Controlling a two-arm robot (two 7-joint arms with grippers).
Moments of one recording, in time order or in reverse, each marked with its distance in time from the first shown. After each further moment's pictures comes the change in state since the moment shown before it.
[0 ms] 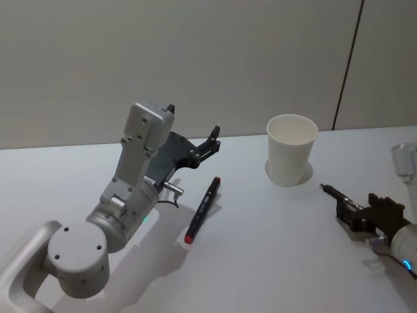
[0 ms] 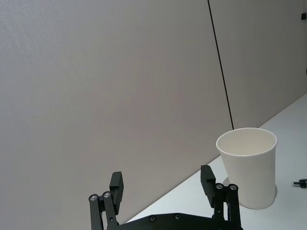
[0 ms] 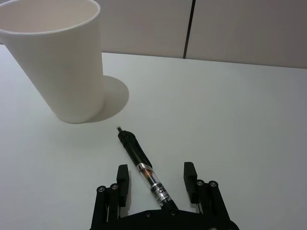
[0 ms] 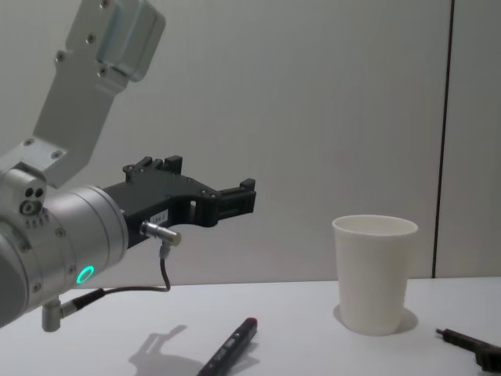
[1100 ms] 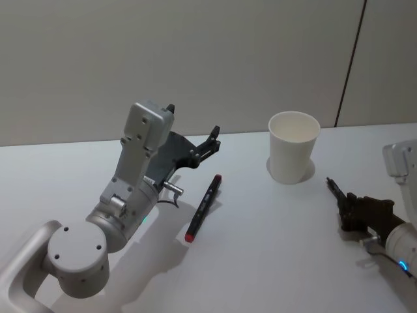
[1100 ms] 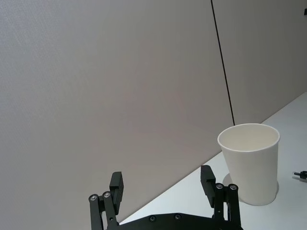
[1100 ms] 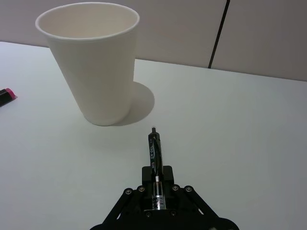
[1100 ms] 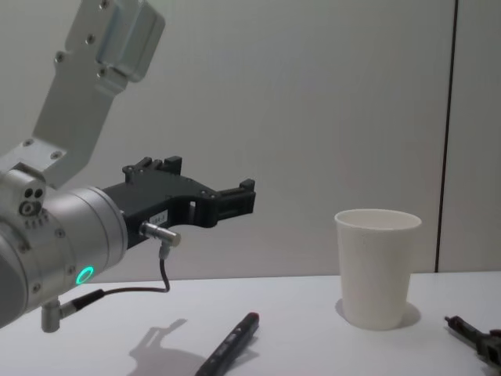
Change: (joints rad) left arm 0.000 0.000 0.000 0.000 0.000 0.000 0.000; right arm -0.001 0.006 -0.009 -0.009 -0.036 -0.053 0.085
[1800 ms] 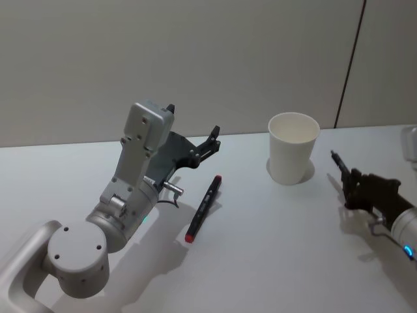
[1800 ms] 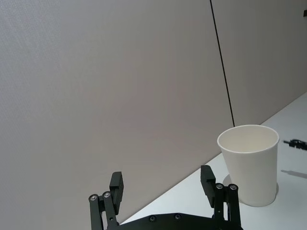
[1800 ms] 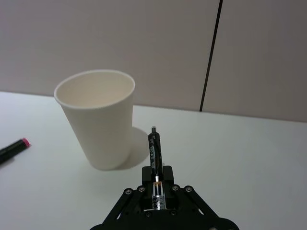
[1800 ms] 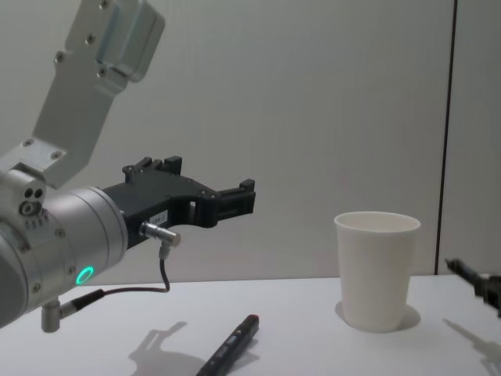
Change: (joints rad) left arm 0.000 0.000 0.000 0.000 0.000 0.000 0.000; right arm 0.005 -0.001 0.023 -0.019 0.041 -0.116 -0.003
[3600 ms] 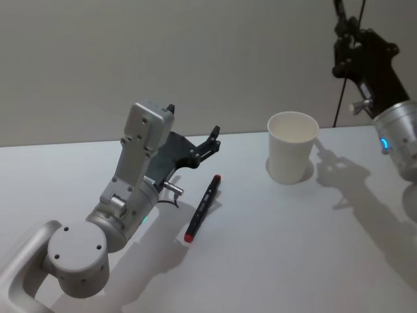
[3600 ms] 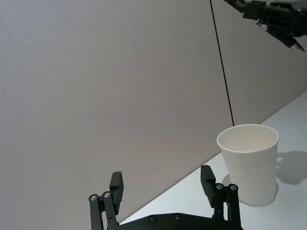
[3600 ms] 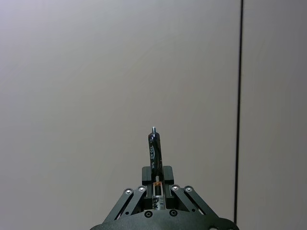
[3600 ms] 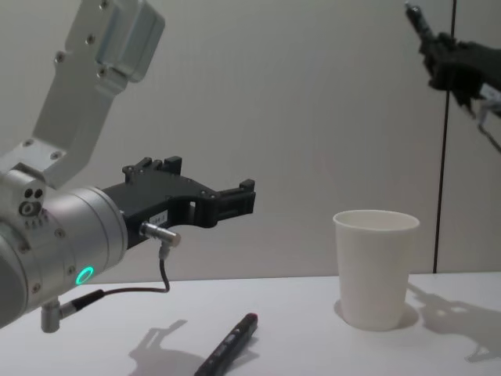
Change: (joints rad) left arm 0.000 0.000 0.000 0.000 0.000 0.000 0.000; right arm 0.347 -0.146 -0.001 0.305 -0.027 -0.652 0.120
